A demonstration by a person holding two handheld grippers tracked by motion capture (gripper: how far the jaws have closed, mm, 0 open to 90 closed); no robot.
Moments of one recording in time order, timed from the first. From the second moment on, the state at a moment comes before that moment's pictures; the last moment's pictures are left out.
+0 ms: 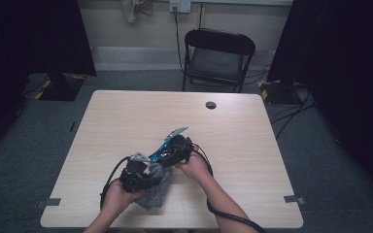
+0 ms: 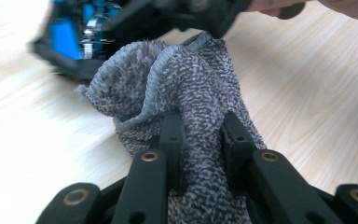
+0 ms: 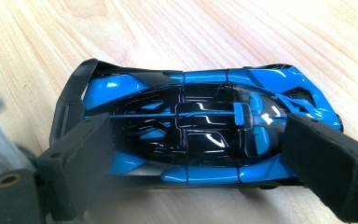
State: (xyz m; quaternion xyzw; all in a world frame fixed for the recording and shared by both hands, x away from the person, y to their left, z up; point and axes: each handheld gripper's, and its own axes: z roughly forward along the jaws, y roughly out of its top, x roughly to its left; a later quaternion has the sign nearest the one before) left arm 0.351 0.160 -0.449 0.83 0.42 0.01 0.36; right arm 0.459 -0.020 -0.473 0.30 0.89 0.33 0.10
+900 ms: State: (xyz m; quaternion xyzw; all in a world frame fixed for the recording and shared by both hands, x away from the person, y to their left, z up) left arm 0.388 0.231 -0.450 0.77 0.52 0.10 0.36; right arm 0.459 -0.020 -0.473 0.30 0.89 0.33 0.10
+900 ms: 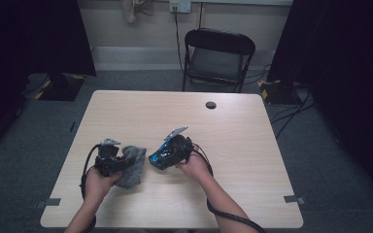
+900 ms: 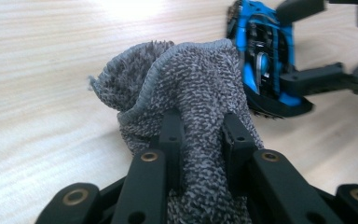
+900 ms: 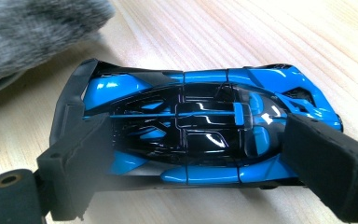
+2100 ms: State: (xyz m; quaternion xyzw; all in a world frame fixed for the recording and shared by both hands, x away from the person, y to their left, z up) left arm 0.387 0.194 -0.468 0.80 0.50 0.07 0.33; right arm 0.459 -0.019 -0.472 0.30 0.89 0.32 0.09
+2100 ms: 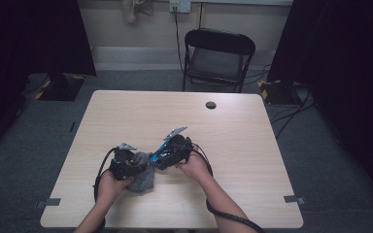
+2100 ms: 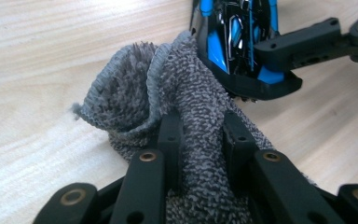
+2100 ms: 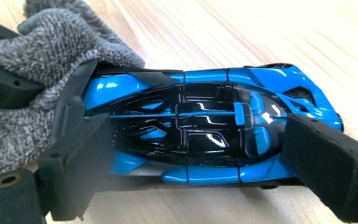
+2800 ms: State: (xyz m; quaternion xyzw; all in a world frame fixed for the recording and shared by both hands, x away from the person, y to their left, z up) left arm 0.366 0.173 -0.466 0.82 0.46 0.03 0.33; right arm 0.459 -0.019 -0.472 0.30 0.89 0.32 0.09
